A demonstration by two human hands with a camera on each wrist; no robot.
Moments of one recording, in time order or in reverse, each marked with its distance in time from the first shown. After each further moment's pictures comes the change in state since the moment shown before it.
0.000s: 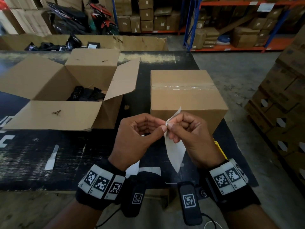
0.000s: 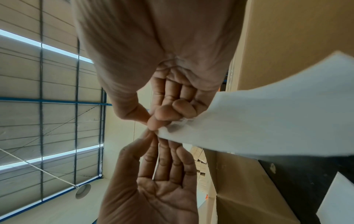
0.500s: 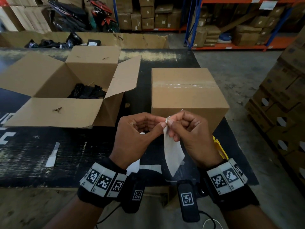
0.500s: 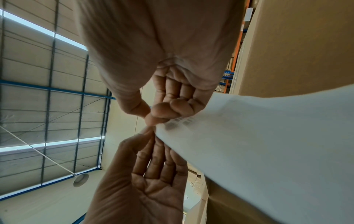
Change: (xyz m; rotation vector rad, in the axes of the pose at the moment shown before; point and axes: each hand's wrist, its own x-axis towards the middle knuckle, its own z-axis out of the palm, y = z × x) left_hand -0.001 -0.003 -0.001 0.087 0.040 0.066; right_hand -0.001 0.006 0.003 -0.058 0.041 -0.010
